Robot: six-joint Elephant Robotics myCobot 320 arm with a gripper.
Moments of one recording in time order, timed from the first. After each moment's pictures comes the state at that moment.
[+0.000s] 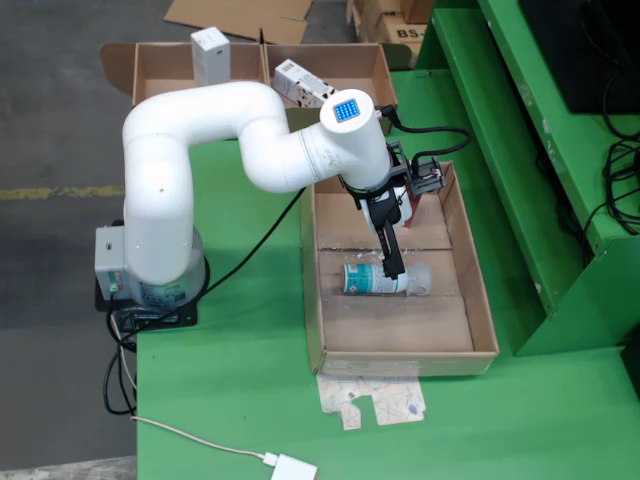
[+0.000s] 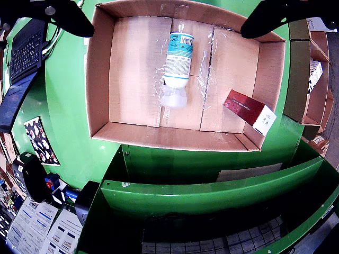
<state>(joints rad) 0.01 -0.09 -1.27 0.24 1.56 0.00</state>
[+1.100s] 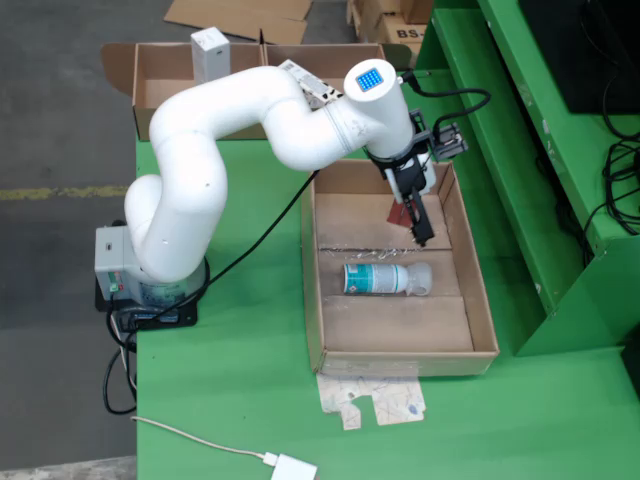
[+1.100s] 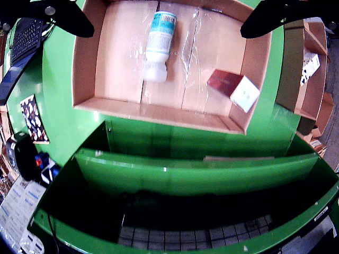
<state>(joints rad) 0.15 -0.30 -0.98 0.19 1.51 0.07</state>
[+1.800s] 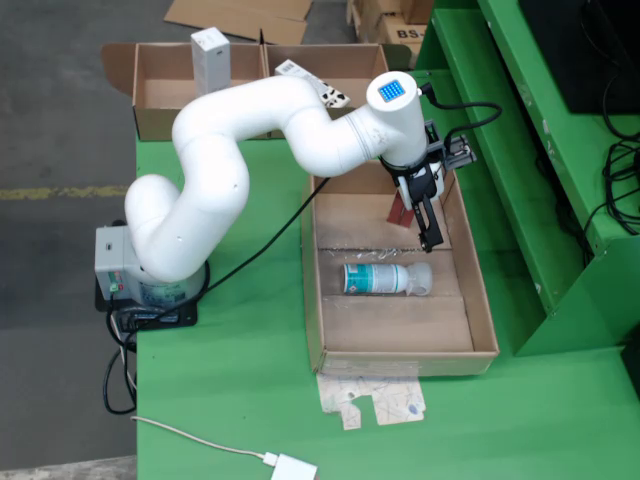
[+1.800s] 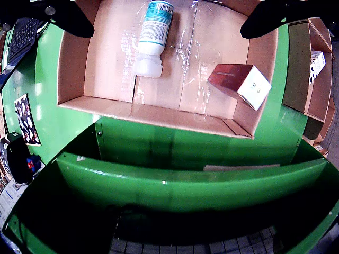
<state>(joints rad) 0.17 -0.50 -0.87 0.23 1.51 0.08</state>
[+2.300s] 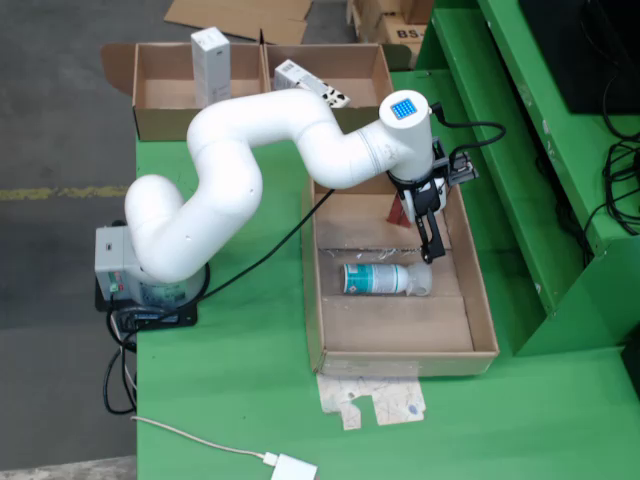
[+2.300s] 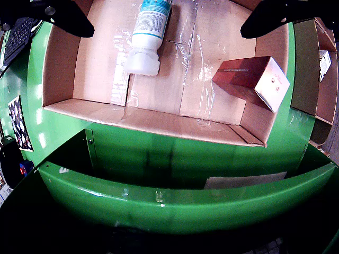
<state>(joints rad) 0.16 -0.64 -0.83 0.30 1.52 0.08</state>
